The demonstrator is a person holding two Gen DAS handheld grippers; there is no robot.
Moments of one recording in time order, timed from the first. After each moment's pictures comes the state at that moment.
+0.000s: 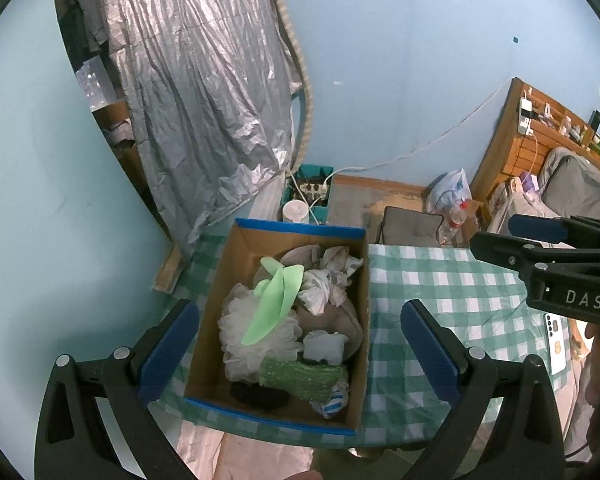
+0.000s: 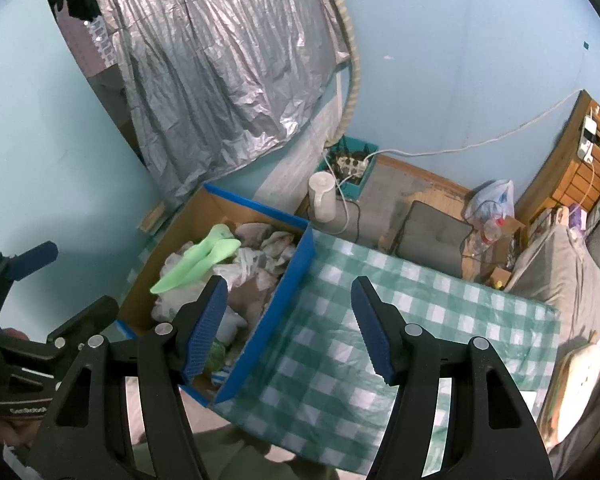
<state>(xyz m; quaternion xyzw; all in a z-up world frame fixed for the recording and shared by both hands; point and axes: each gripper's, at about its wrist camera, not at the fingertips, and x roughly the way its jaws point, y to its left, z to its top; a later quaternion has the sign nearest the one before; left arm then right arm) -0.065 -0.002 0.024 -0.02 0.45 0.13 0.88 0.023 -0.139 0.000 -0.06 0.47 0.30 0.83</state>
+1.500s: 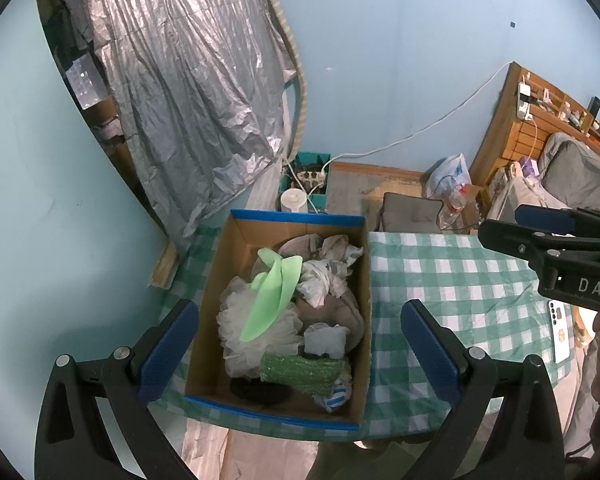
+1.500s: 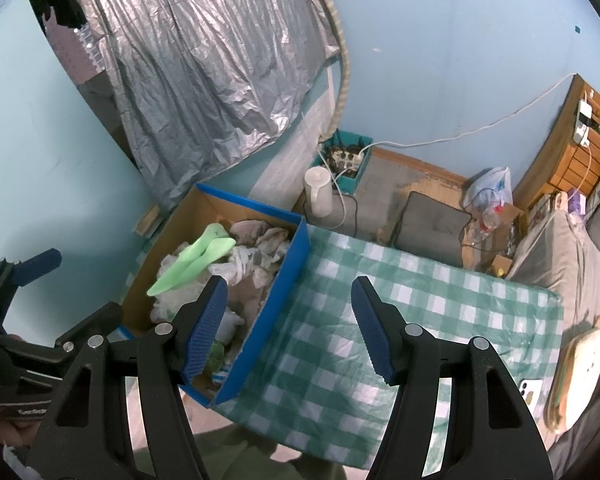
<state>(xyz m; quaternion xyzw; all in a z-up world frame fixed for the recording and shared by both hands) -0.056 0.000 0.013 -0.01 0.47 0.12 0.87 0.023 -0.147 -0.001 -0.05 0.48 0.28 0.83</state>
